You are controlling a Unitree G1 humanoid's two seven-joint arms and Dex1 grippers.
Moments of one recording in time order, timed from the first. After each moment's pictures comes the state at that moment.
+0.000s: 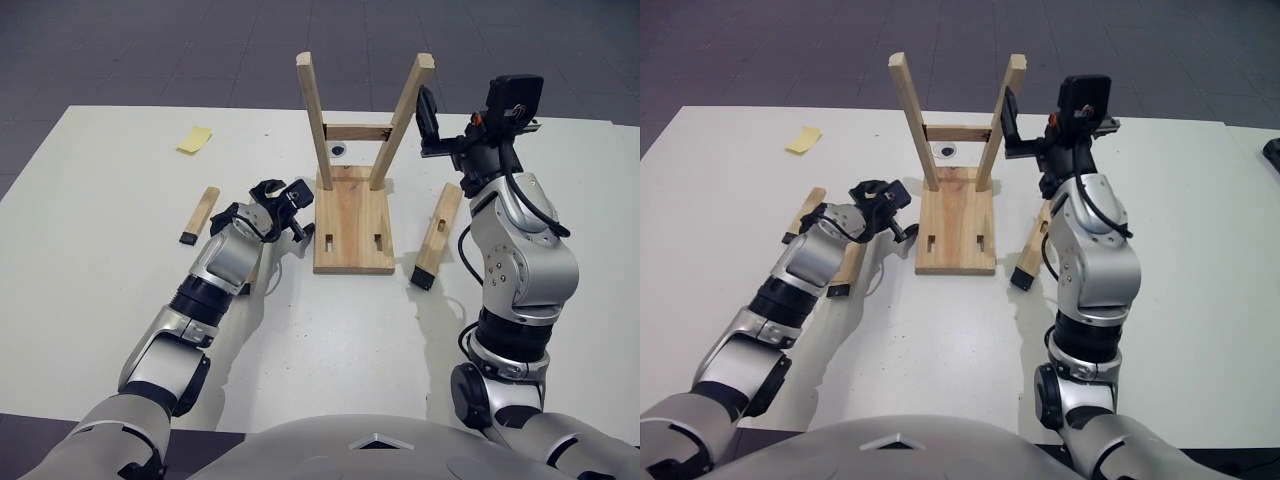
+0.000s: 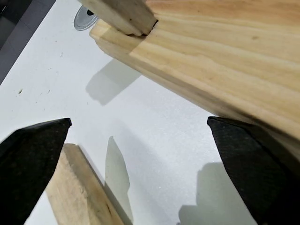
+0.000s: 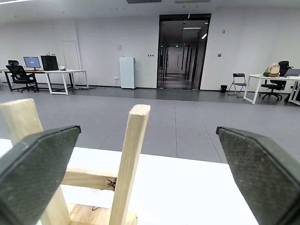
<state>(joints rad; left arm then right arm) -0.54 0.32 -0.38 0.18 0.29 0.61 -0.52 -0.42 -0.09 -0.13 -0.46 0.12 0.73 0.06</state>
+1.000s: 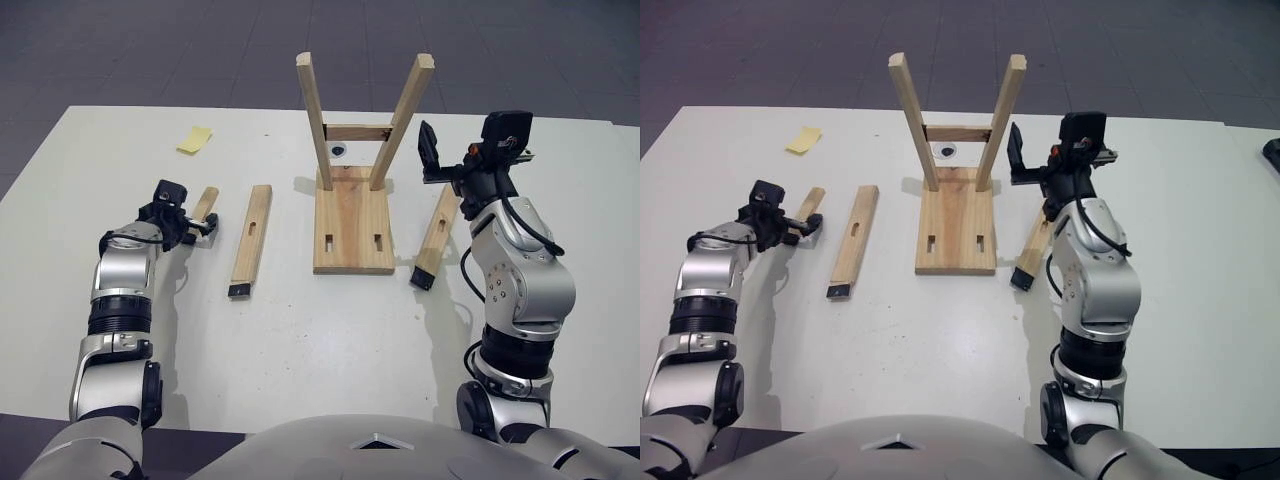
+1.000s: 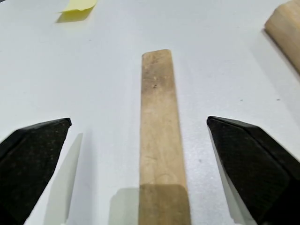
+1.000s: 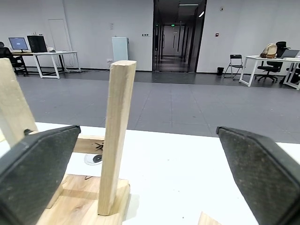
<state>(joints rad) -0.42 0.50 0.12 0.46 0.00 0.49 -0.49 -0.32 -0.10 -0.12 -0.47 0.14 0.74 0.06</state>
